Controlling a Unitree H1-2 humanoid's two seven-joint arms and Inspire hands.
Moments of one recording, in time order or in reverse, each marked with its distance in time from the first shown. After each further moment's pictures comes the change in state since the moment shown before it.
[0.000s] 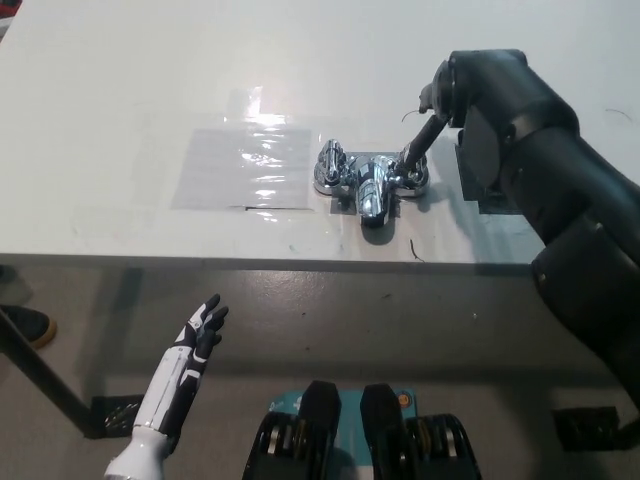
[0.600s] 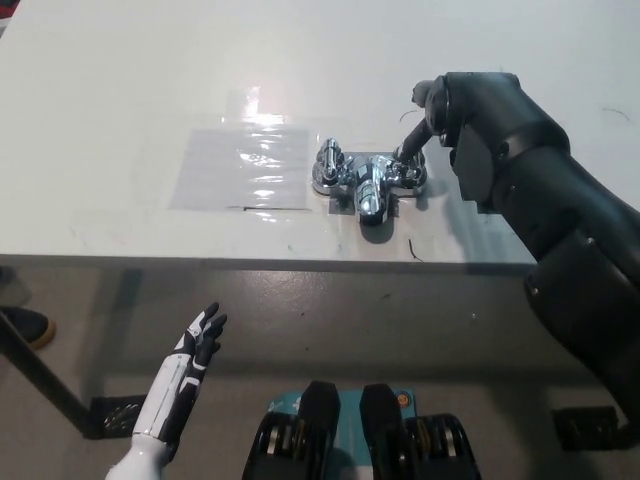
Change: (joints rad) left_arm 0.018 0.000 -0.001 0.000 0.003 -0.002 0.002; right_arm 0.037 0.024 0.012 -0.002 0.001 0.027 -0.188
